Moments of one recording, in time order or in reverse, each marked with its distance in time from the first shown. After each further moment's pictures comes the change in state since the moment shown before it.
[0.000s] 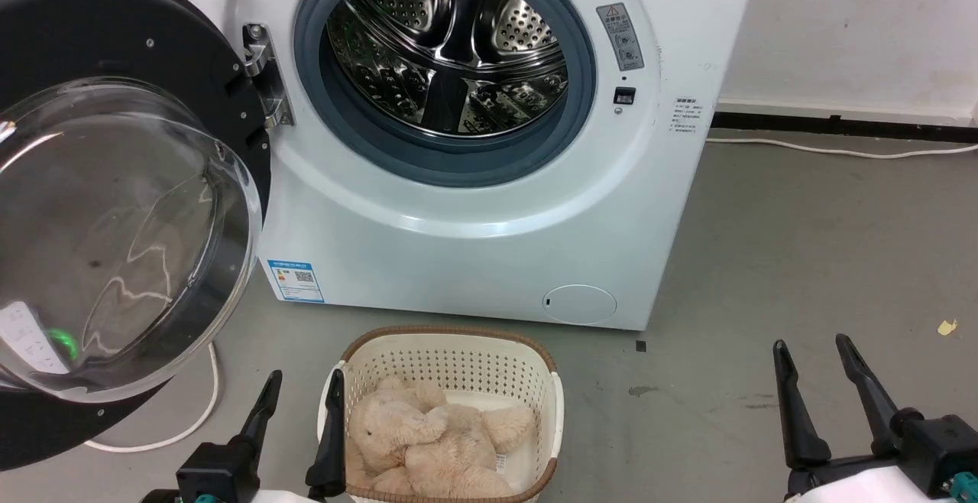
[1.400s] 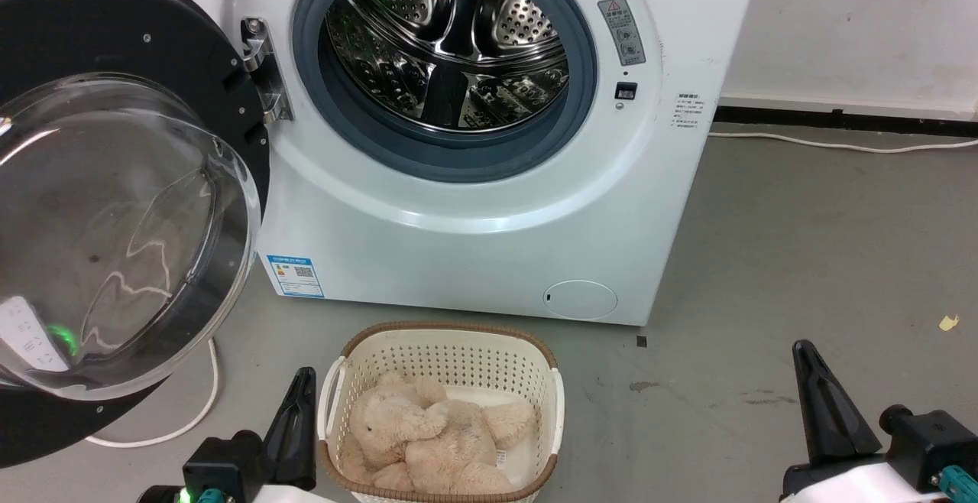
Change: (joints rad) left arm -0.002 -0.027 0.027 0.007 0.059 -0.010 0.027; right arm -0.003 0.000 0.008 0.007 -0.009 0.000 0.027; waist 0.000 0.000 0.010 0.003
